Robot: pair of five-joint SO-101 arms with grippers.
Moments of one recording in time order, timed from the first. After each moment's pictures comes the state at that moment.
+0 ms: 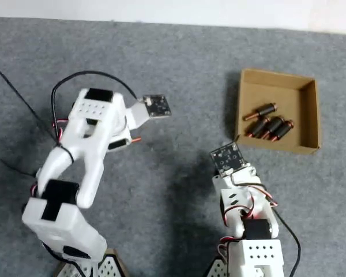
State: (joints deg) left arm 2.2 7.8 11.3 77.1 -56.0; right arm -6.8 -87.1 95.9 29.8 28.7
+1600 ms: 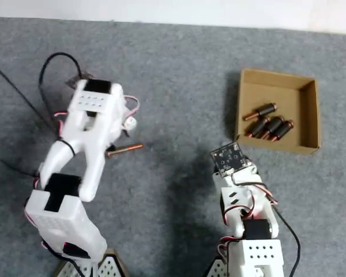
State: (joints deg) left arm 2.3 12.0 4.4 82.3 56.5; right arm -6.8 -87.1 95.9 28.2 28.7
